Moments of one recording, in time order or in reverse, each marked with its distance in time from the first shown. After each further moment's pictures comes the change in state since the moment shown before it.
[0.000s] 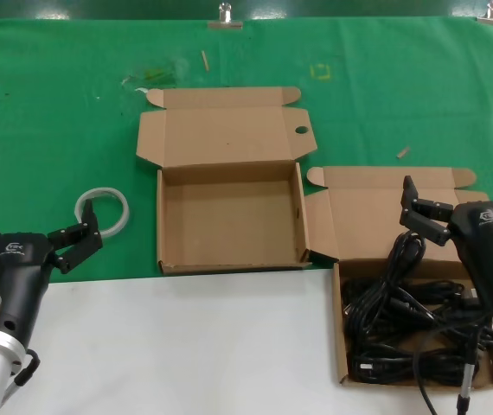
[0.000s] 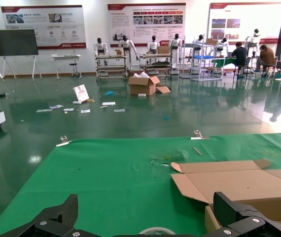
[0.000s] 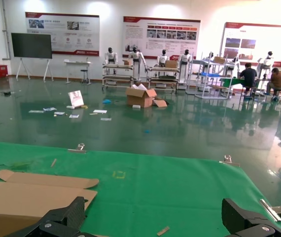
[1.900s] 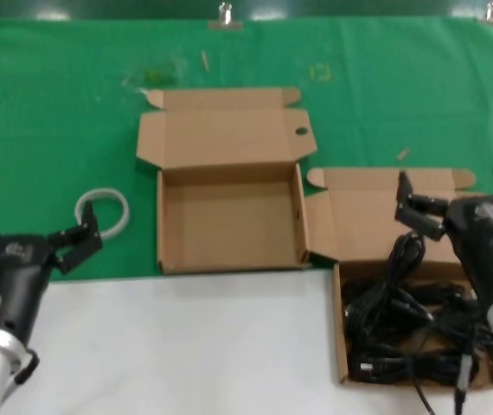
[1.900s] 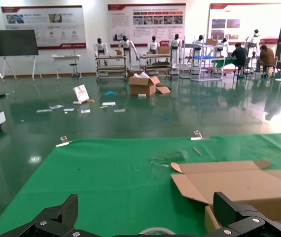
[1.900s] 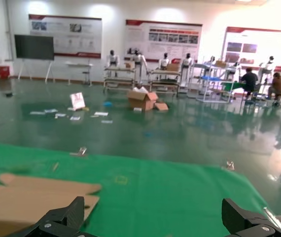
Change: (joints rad) left arm 0.000 0.000 0.000 0.000 0.000 0.000 0.000; right arm 0.013 0.049 -0.078 0.024 0.068 0.077 -0.037
